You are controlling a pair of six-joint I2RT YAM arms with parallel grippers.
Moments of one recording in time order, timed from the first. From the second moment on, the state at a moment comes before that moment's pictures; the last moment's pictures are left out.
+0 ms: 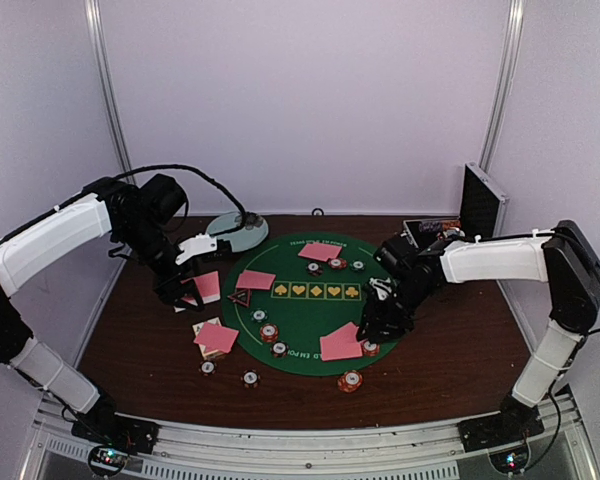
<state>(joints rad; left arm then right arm) -0.51 1.47 1.38 -1.21 0.36 0.74 0.66 1.71 1.07 -0.62 -0.45 0.64</state>
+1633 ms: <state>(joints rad) -0.51 1.46 1.38 -1.21 0.36 0.74 1.01 1.83 1.34 -0.06 -0.28 1.04</state>
